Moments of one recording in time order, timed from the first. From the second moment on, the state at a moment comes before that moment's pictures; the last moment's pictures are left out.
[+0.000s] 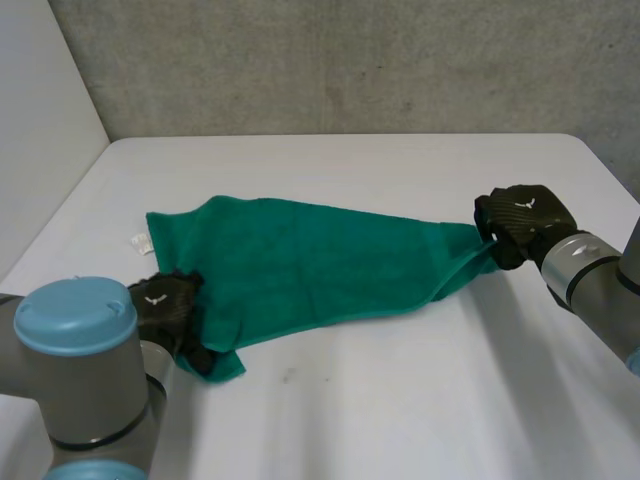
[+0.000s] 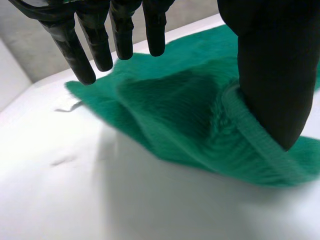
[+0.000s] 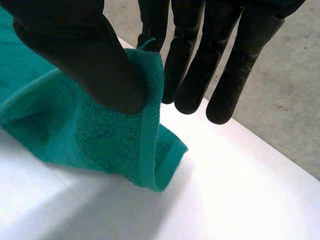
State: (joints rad) left arm 4.20 -1.93 -1.87 3.41 -1.92 3.15; right arm 1.78 -1.22 1.59 -0.10 1.34 2.78; left_hand 0.28 0.27 0.27 0.27 0.09; right_hand 0.98 1.17 1.18 1.19 0.99
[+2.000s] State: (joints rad) left arm 4.55 -1.94 -1.91 3.57 -1.49 3.75; right arm 1.71 -1.21 1.67 -0.07 1.38 2.44; left_hand 0.41 0.40 0.40 0.39 0.21; right_hand 0.98 1.17 1.18 1.19 1.00
